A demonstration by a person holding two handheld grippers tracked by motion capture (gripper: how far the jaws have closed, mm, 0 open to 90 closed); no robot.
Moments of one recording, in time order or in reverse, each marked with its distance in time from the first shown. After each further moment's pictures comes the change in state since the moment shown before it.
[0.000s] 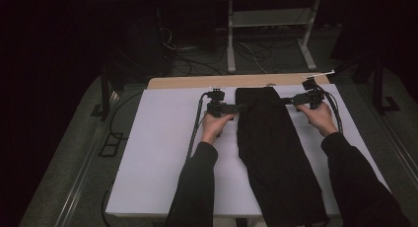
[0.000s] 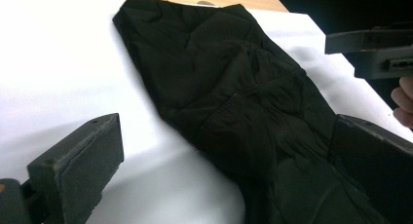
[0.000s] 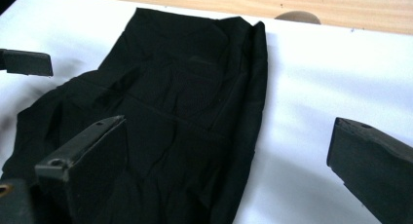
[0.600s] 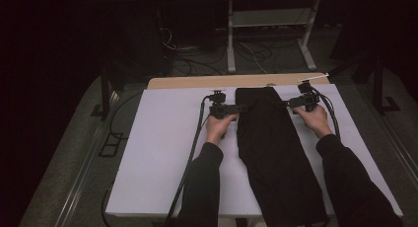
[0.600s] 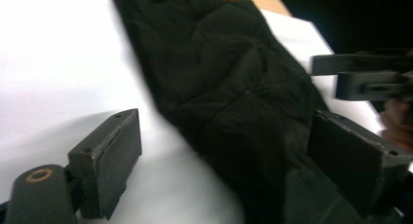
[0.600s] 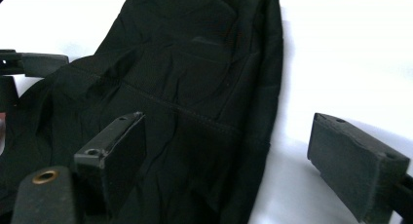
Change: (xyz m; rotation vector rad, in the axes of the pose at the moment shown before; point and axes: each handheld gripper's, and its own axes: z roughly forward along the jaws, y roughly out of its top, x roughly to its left) left arm 0.006 -0.007 0.014 -0.006 -0.030 -0.101; right arm -0.001 -0.006 0.018 0.048 0.026 0.033
